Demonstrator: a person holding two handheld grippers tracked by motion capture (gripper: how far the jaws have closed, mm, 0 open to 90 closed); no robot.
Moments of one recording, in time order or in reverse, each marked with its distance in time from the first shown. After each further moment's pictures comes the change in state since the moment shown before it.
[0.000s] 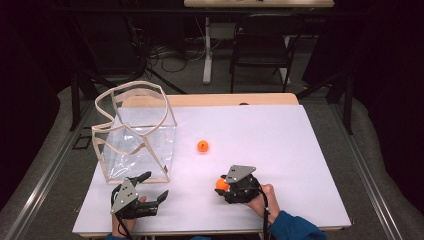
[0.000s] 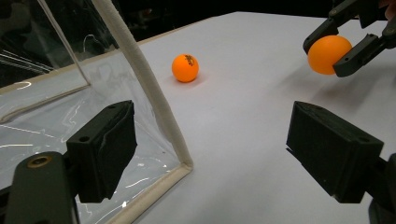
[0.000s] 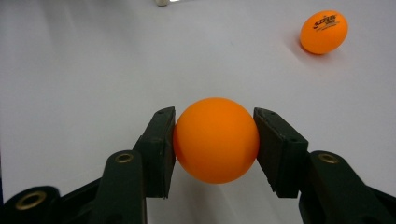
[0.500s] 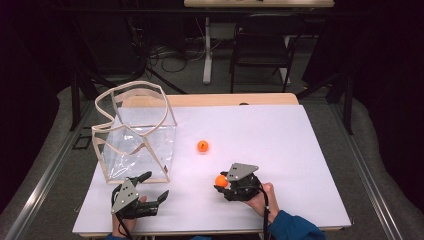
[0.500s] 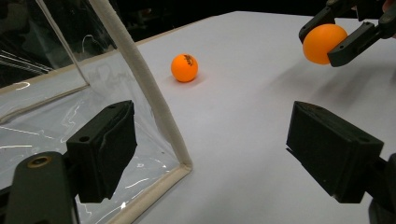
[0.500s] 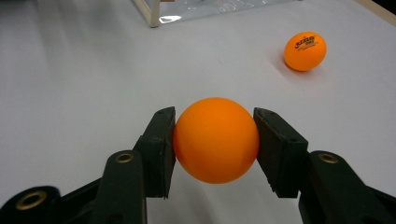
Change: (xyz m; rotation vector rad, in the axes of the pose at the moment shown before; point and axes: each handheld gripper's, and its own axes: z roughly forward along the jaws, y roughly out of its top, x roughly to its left) left arm 0.000 0.000 0.001 0.002 -0.004 0.009; right arm -0.003 0.003 -0.003 -0.054 -0.028 0.004
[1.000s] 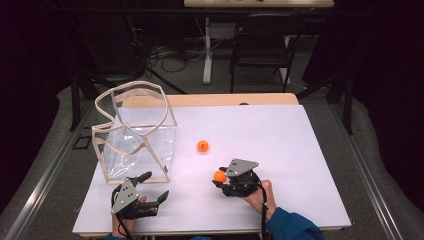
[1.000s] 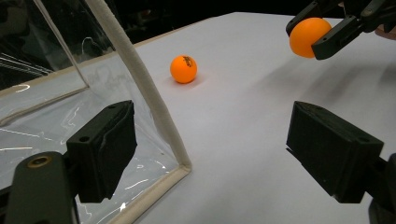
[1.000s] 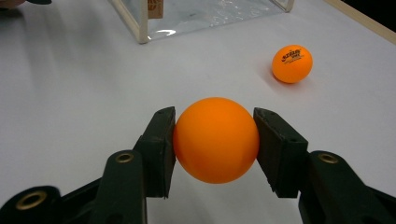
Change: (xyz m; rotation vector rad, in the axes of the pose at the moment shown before) left arm -0.001 0.000 -0.001 -0.006 -0.001 -0.002; right arm -0.006 0.006 0.004 -0.037 -0.018 0.023
